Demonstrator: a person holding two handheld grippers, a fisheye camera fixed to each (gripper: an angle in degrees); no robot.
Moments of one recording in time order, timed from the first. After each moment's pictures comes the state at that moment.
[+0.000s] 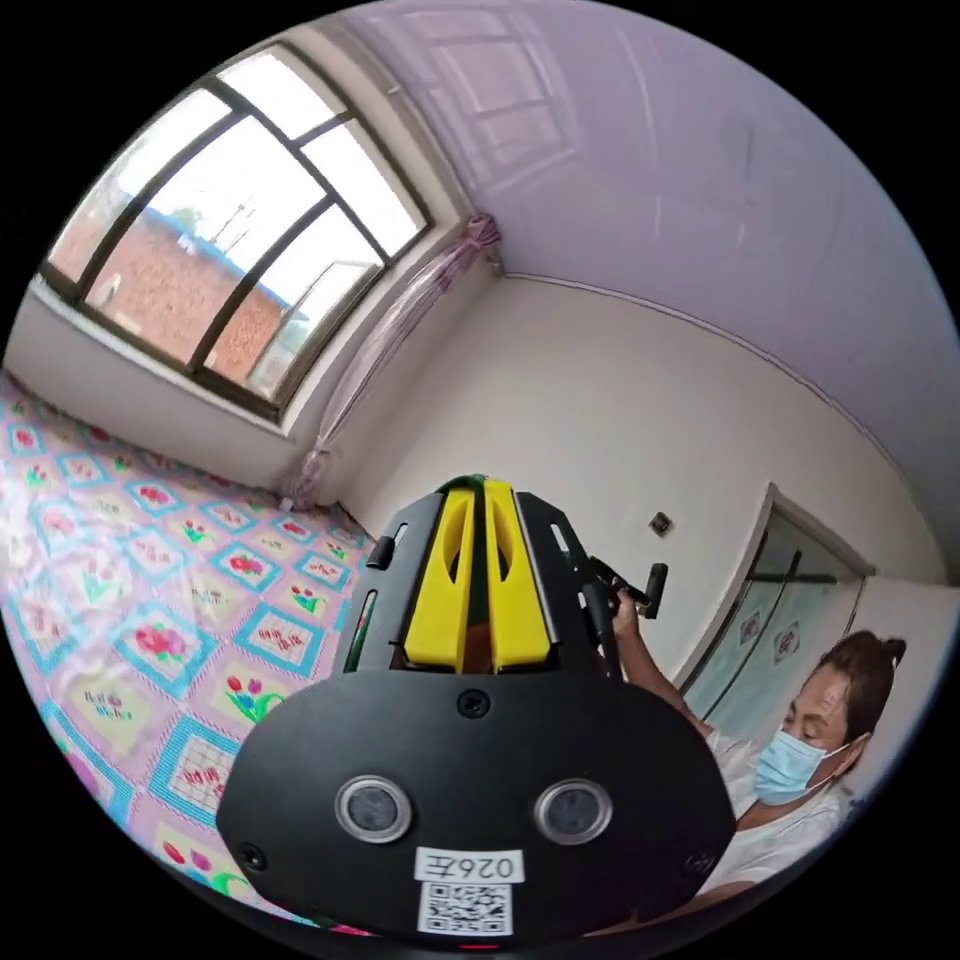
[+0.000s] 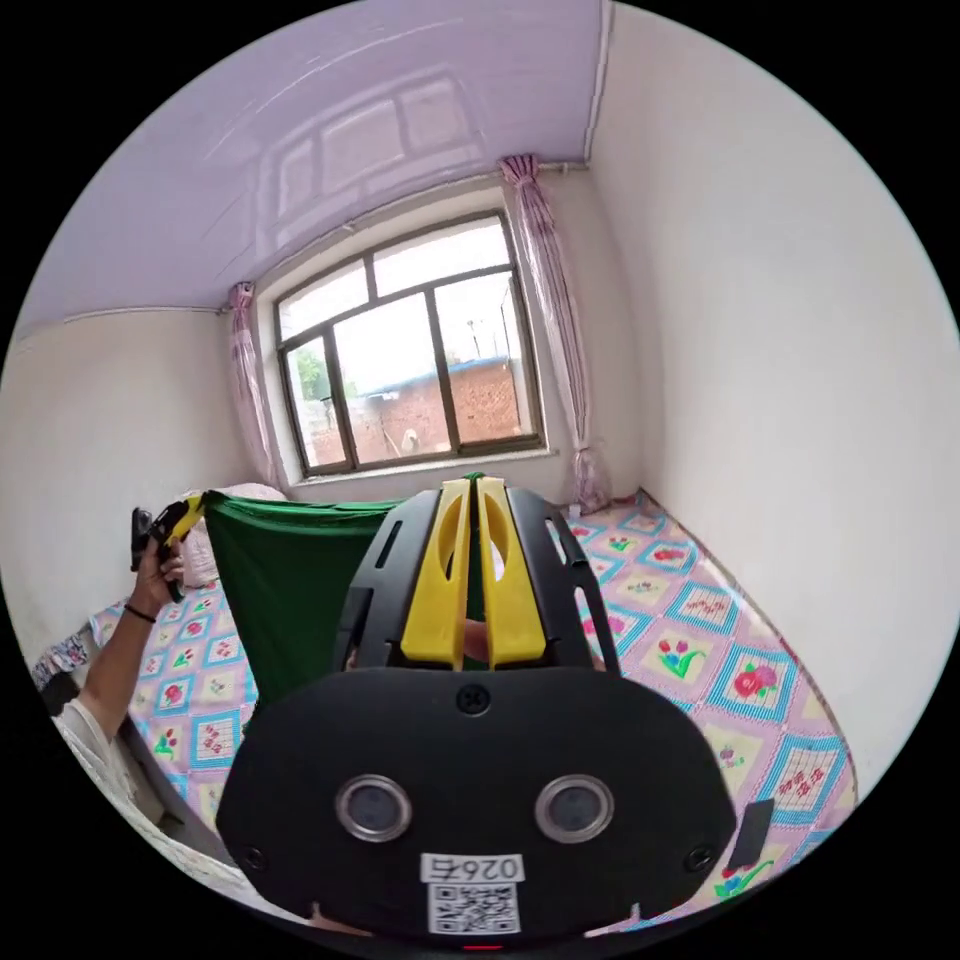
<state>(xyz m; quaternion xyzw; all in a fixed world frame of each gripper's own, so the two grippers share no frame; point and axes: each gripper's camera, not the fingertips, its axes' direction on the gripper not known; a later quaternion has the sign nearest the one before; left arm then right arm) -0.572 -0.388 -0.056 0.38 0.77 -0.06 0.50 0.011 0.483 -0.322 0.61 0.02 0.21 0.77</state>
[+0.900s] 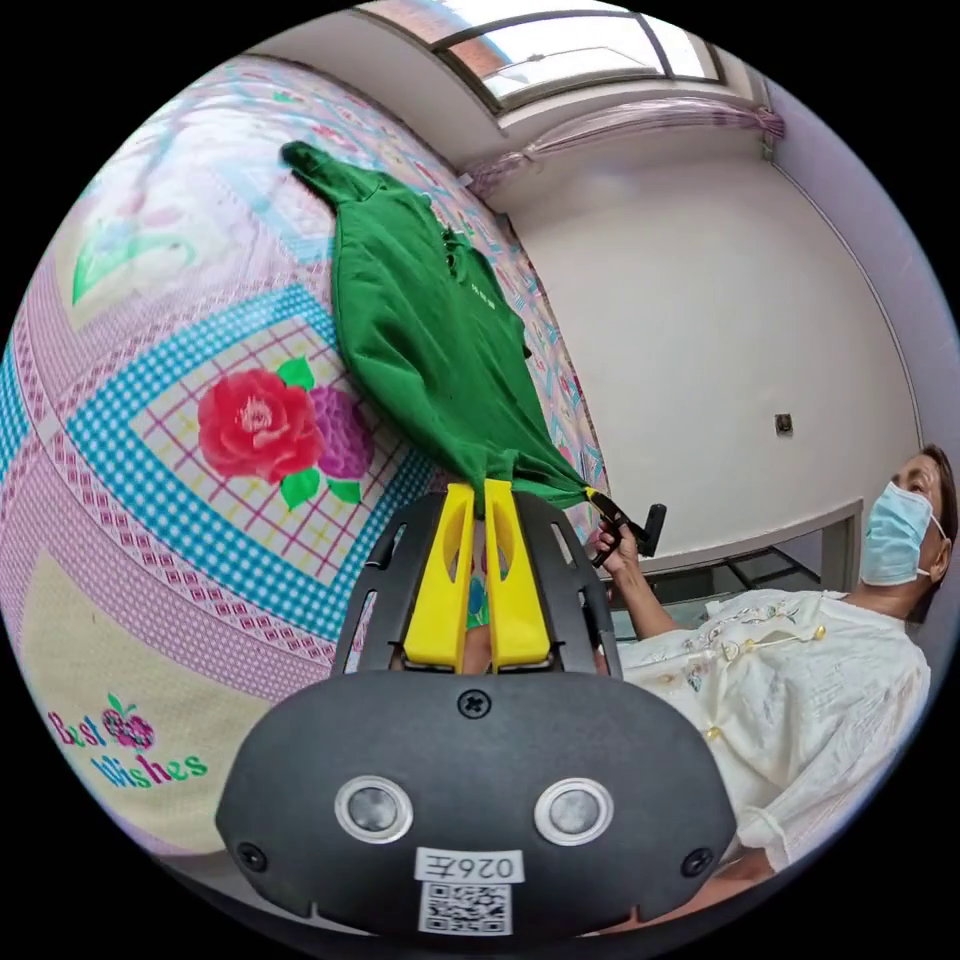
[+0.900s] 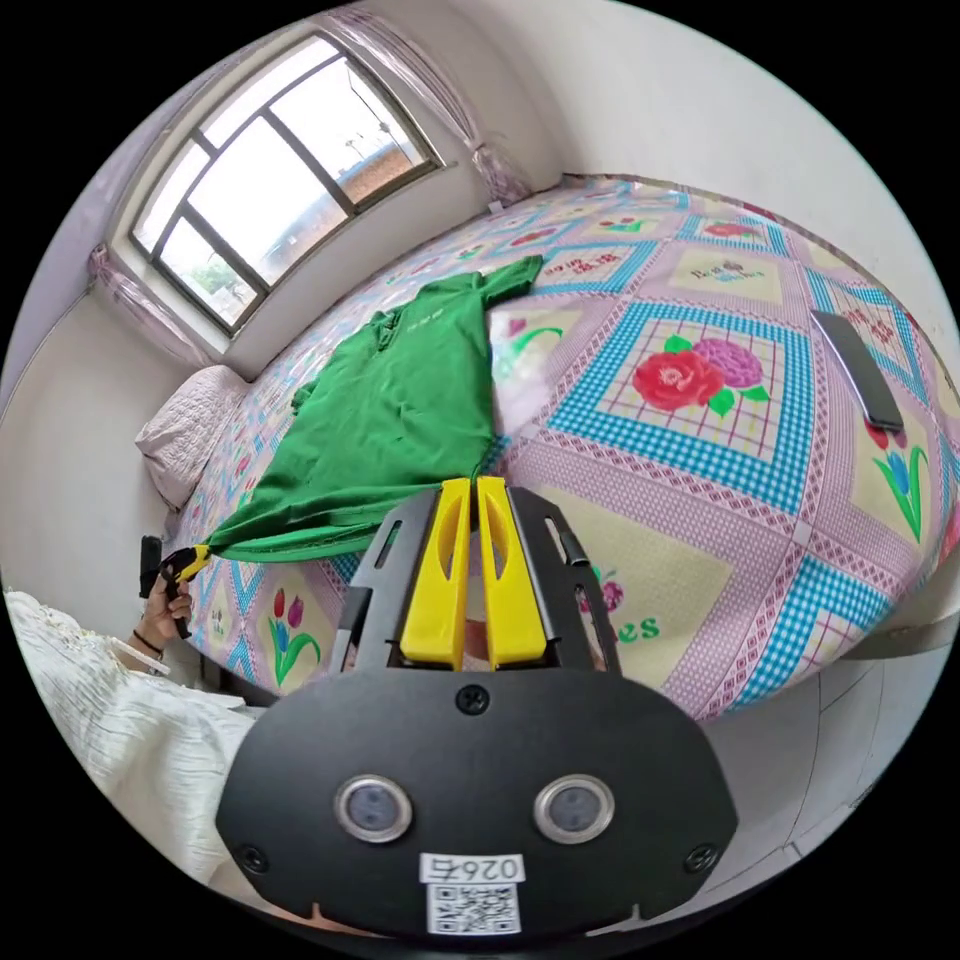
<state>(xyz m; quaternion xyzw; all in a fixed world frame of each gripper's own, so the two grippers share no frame) -0.194 -0.028 0.152 -0.09 0.79 -0.01 0.60 0.029 0.551 0.216 0.29 -0.16 0.35 0.88</state>
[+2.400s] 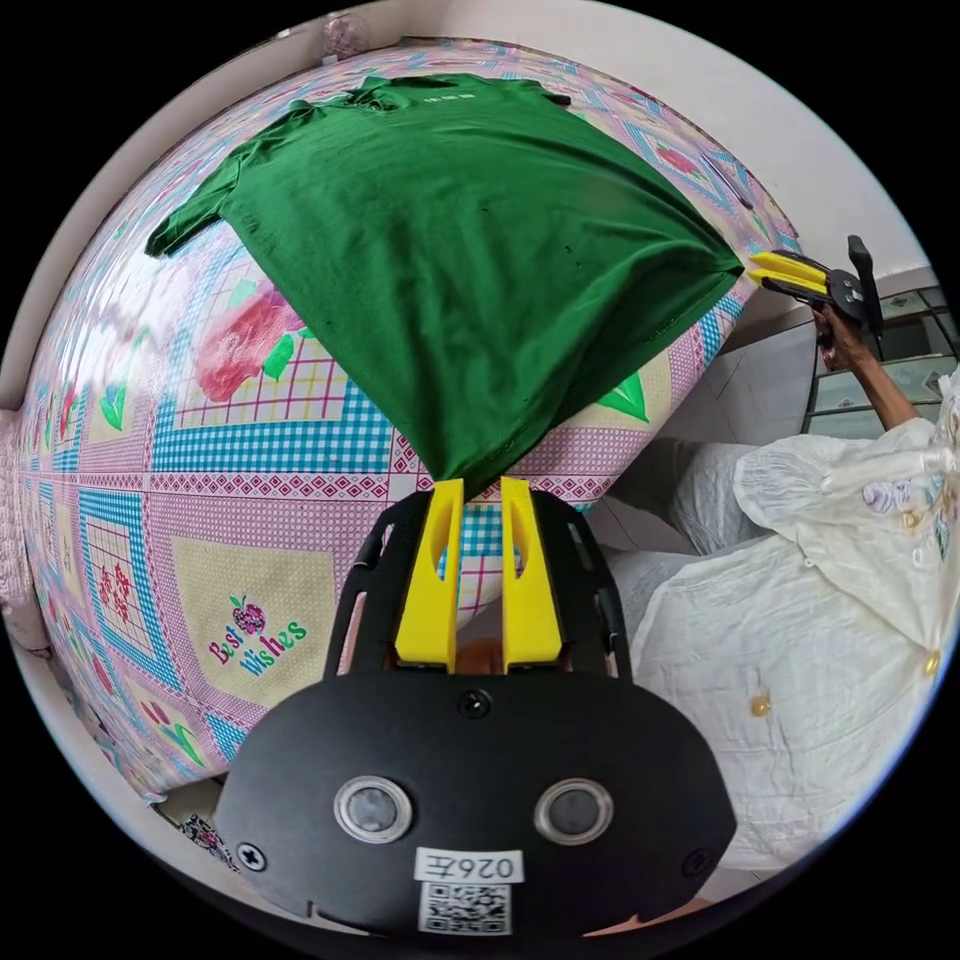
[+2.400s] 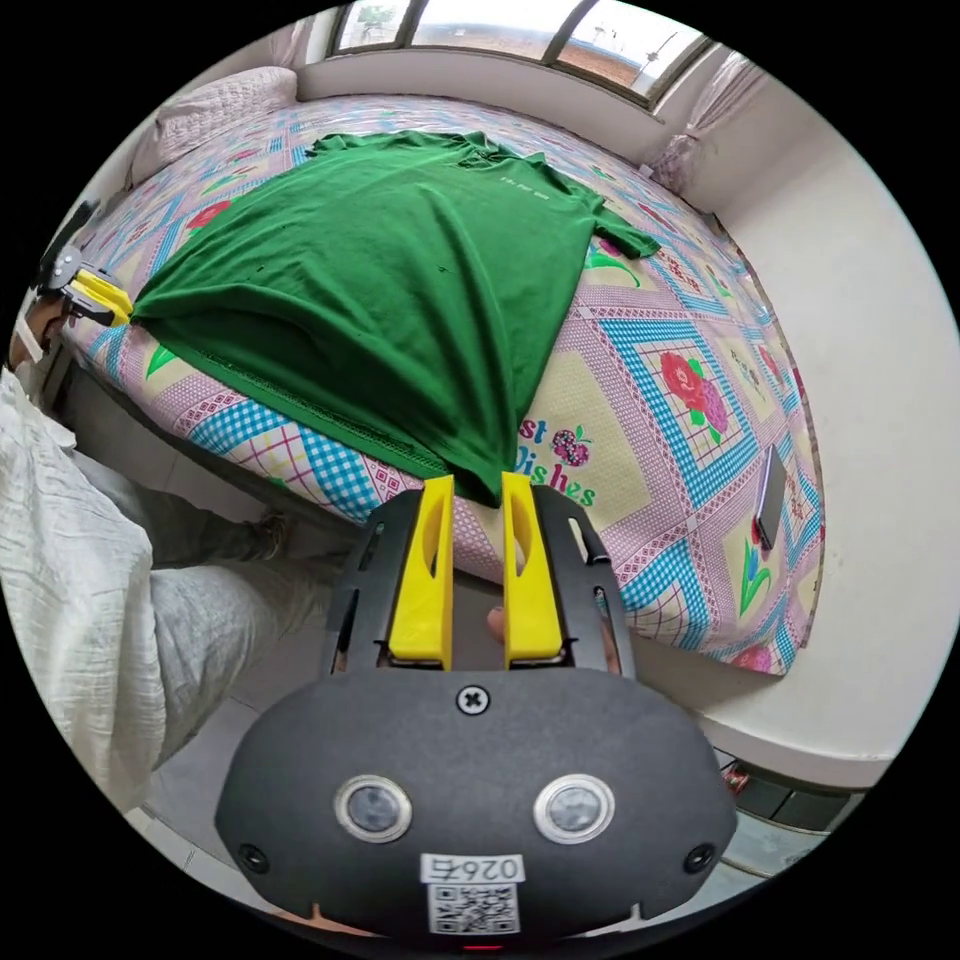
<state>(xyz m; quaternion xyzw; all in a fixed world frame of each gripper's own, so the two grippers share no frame) -0.080 0.079 -0.070 -0.08 0.50 0.36 0.79 -0.042 0.441 0.262 0.10 0.09 0.08 0.99</state>
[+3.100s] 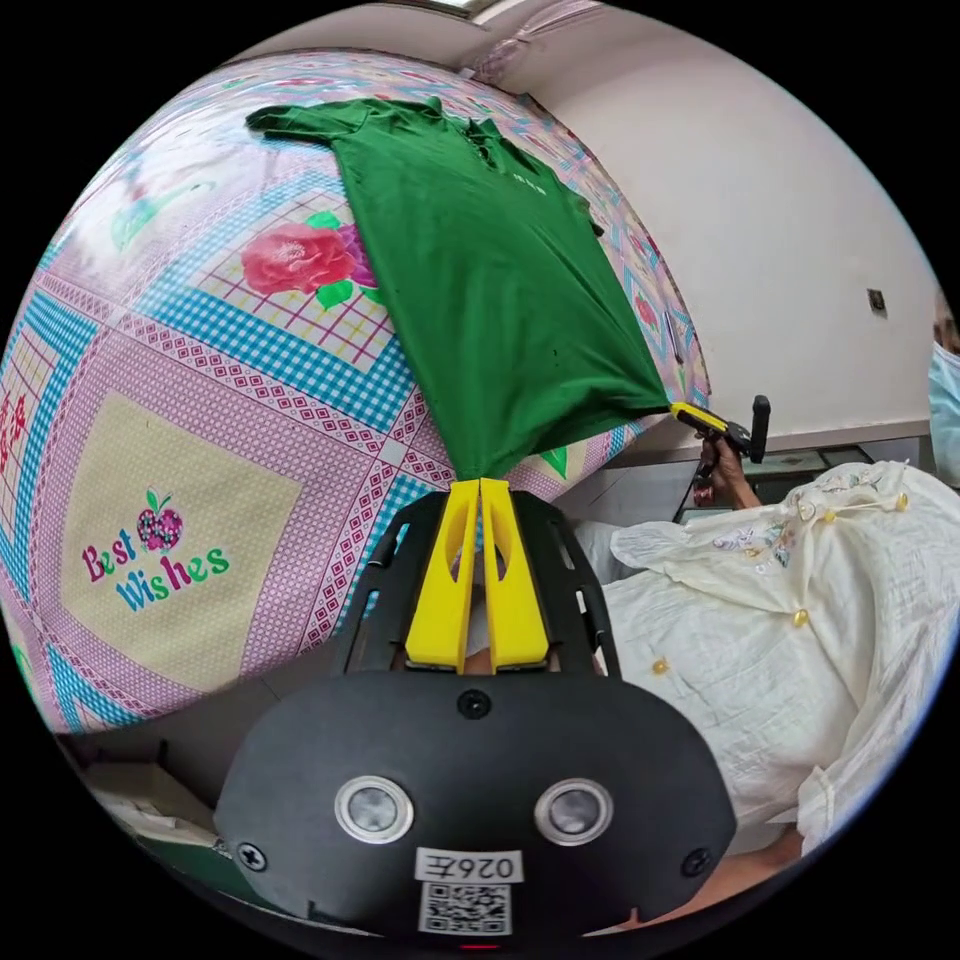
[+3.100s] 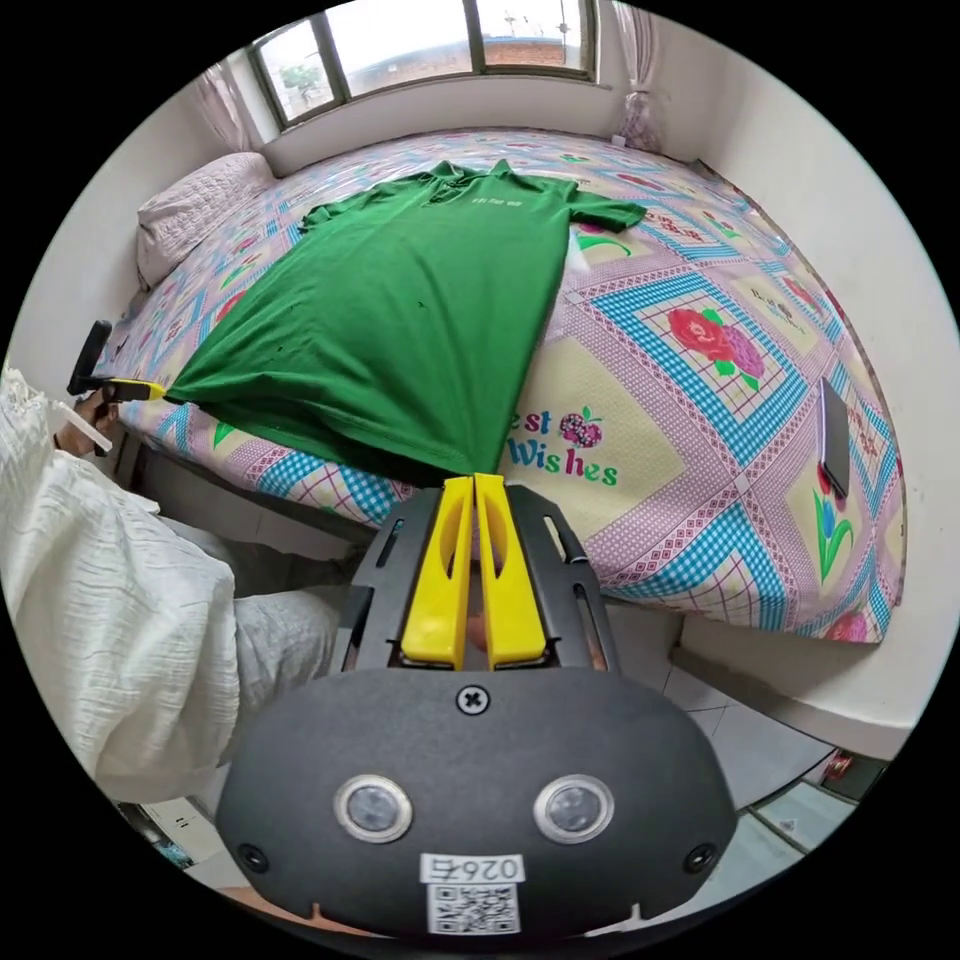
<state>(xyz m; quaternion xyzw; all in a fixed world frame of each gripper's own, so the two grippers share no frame) -0.186 0.095 0.042 -0.15 0.68 0.15 0.71 0.066 0.488 0.199 0.14 -0.06 0.16 0.98</state>
